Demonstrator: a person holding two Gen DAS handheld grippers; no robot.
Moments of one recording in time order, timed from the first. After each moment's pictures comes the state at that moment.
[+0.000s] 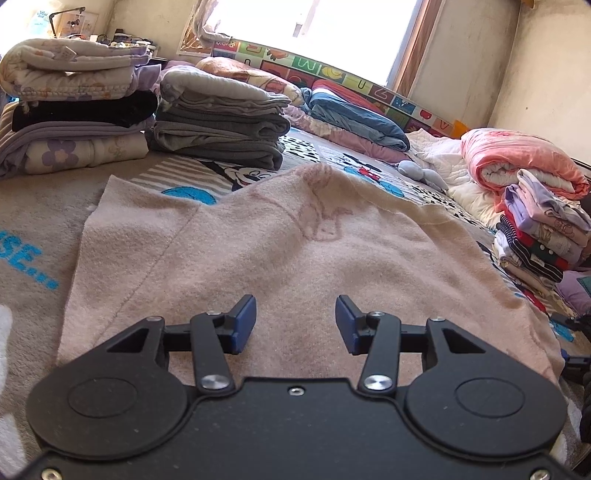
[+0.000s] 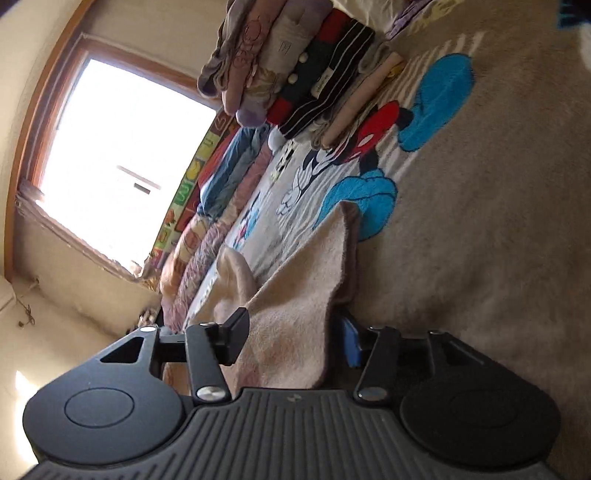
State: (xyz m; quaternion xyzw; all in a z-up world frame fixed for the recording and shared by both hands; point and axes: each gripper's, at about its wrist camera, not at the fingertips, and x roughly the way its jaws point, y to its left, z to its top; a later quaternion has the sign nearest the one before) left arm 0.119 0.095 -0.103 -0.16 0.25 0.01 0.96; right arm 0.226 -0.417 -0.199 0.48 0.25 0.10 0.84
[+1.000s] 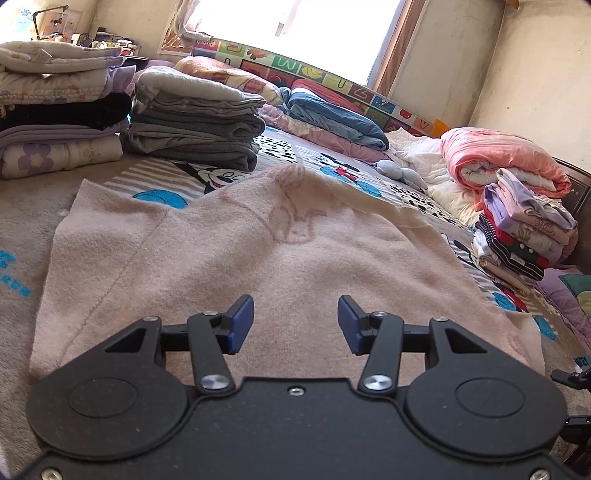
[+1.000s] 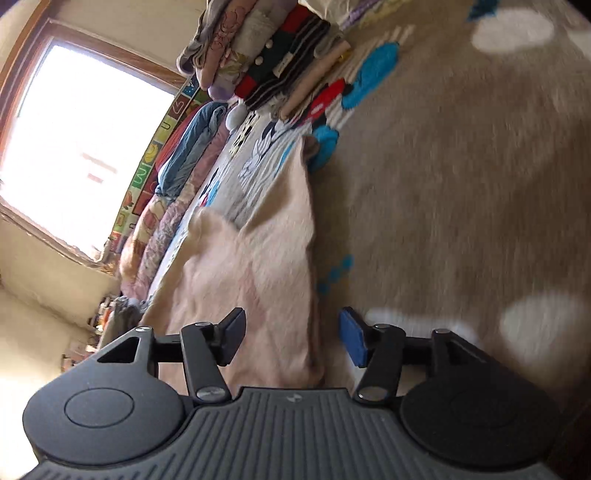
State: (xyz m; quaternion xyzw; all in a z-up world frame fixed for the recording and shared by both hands) left arm 0.123 0.085 -0.096 -0.16 0.24 -0.03 0.96; right arm 0.123 -0.379 -0.194 0.49 0.29 0.04 0.82
